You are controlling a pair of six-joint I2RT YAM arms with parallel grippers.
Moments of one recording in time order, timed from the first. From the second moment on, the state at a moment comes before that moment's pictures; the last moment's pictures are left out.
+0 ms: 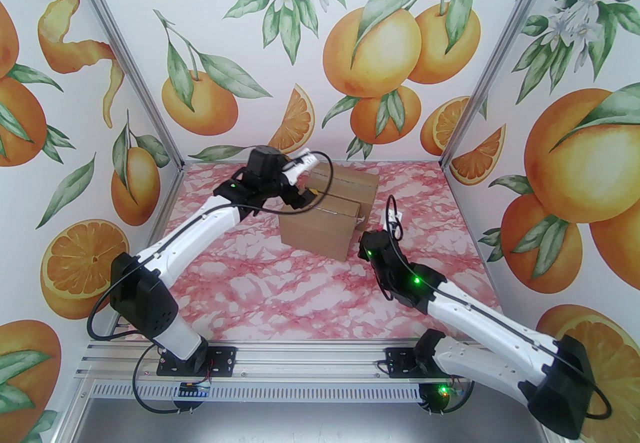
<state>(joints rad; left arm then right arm) -0.48 1.66 1.52 -0.42 0.19 0.35 0.74 1.05 0.74 -0.32 0.62 0.67</state>
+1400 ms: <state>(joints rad) -0.35 1.15 1.09 -0.54 0.25 0.01 0.68 1.46 1.08 -0.17 0.37 0.34</state>
